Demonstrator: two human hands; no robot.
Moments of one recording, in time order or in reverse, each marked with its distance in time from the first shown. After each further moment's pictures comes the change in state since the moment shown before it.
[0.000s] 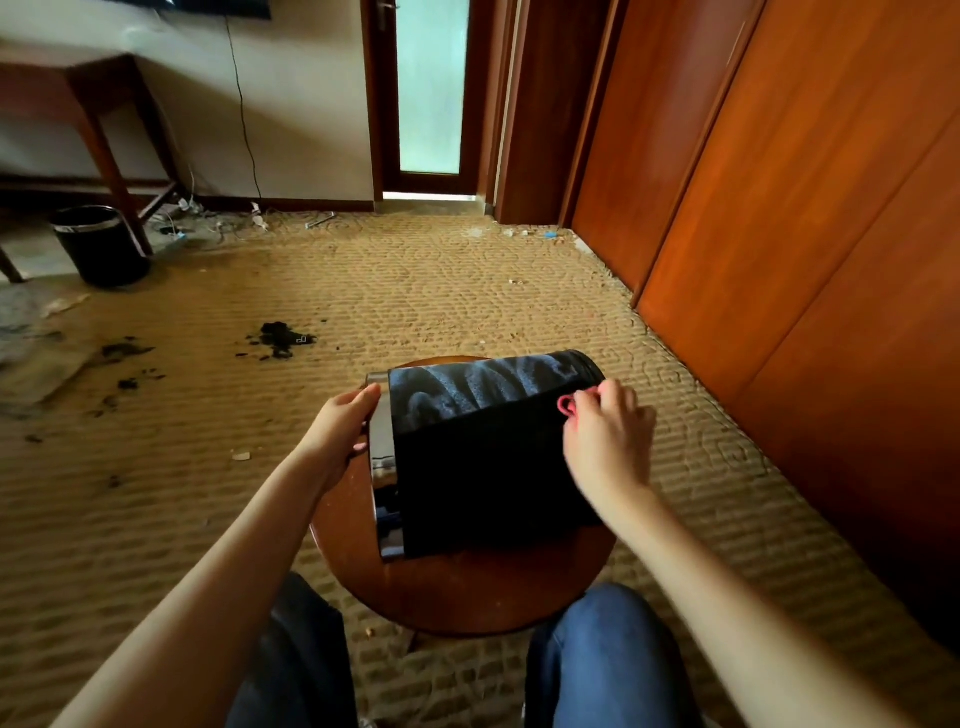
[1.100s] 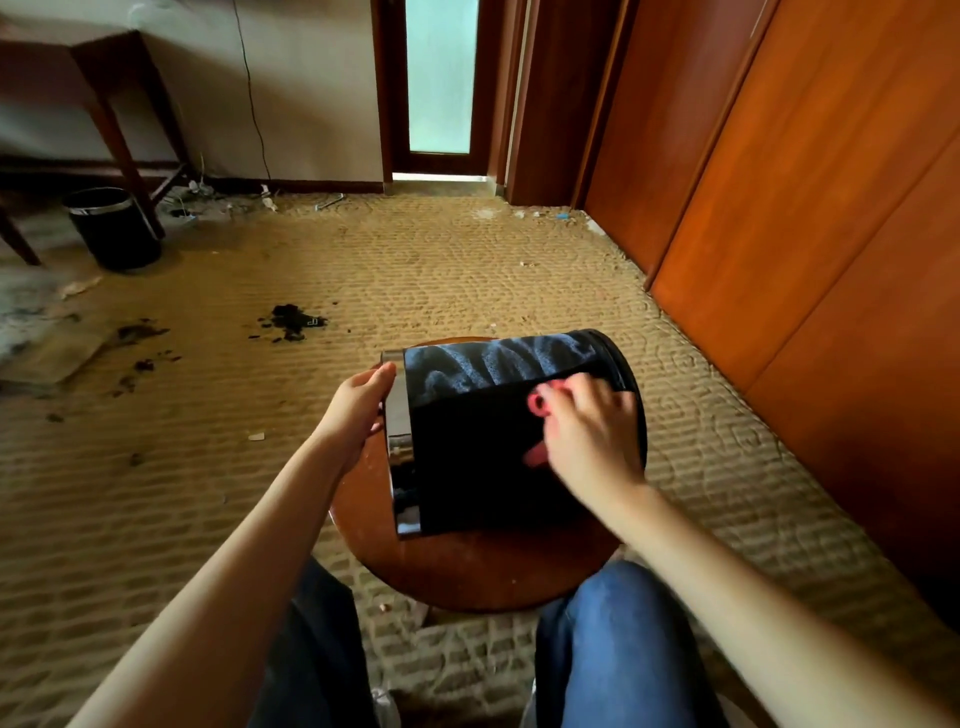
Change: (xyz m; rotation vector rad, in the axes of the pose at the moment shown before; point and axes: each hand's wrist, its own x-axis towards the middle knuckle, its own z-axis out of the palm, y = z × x) left_hand 0.008 -0.013 -0.001 -0.019 0.011 0.050; right_hand -0.024 -0.020 -0.005 0.088 -0.027 -0.269
